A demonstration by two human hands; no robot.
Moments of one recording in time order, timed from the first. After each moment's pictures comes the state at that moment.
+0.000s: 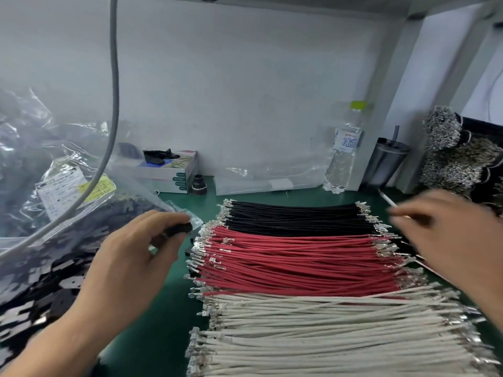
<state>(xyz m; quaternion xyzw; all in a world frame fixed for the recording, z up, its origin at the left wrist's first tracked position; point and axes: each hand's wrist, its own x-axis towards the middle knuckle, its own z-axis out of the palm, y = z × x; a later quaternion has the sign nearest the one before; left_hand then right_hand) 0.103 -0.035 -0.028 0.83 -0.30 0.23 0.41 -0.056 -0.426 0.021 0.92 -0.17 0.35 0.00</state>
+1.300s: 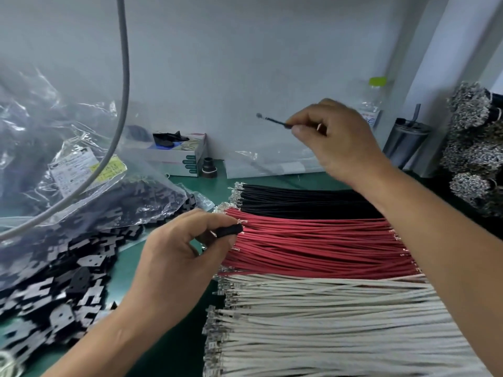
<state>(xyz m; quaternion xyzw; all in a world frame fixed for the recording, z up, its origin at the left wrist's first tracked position) 0.064 -0.065 -0.028 0.78 -0.33 0.18 0.50 0.070 -0.323 0.084 0.91 0.02 0.34 -0.22</state>
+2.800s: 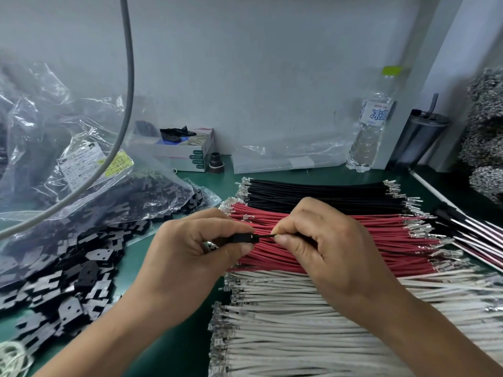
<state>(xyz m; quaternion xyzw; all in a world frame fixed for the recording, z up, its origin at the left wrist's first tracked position) 0.059 -0.064 -0.017 0.77 -0.35 0.08 0.53 -0.018 -0.263 -0.003 0.92 0.10 0.29 -0.24</state>
